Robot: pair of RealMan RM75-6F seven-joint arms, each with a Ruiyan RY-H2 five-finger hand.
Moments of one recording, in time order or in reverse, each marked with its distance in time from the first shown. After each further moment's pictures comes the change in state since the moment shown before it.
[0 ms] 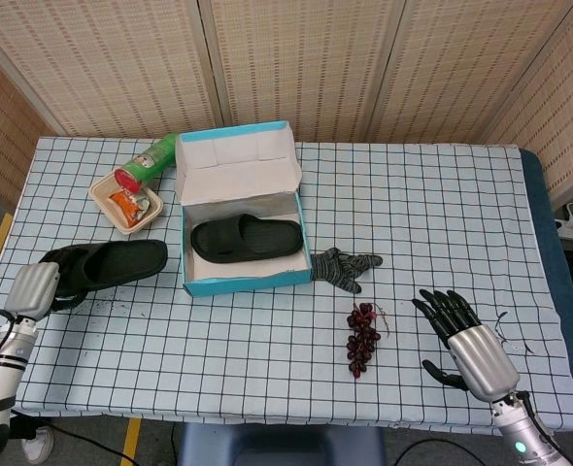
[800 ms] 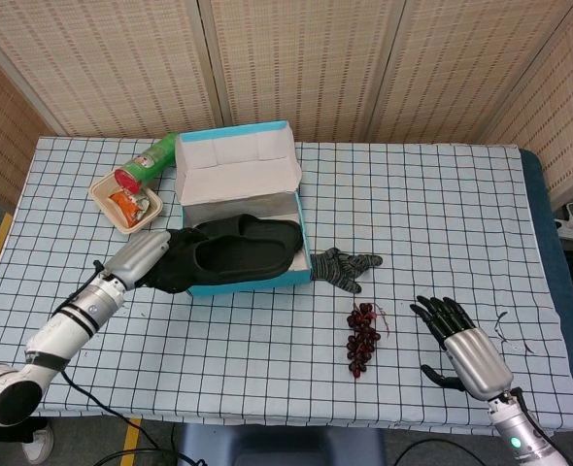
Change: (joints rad) left arm -0.466 0.358 -0.170 -0.641 -0.457 -0.510 0.092; right arm 0.016 -0.034 -0.018 0.072 0.040 -0.051 0.064
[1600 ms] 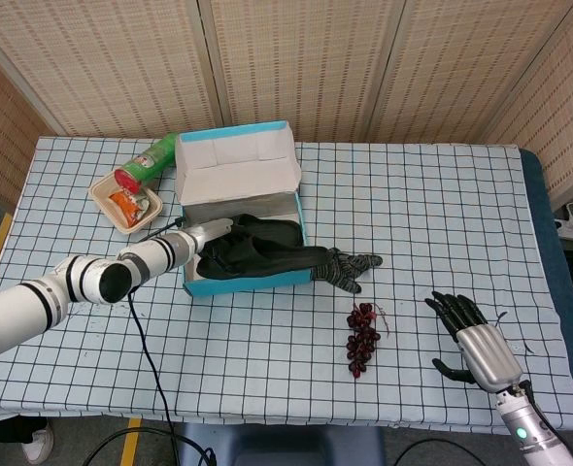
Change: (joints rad) left arm -0.590 -0.258 0.274 0.643 -0.399 -0.678 -0.180; right arm 0.005 -0.026 0.015 0.076 0.076 -0.029 0.054
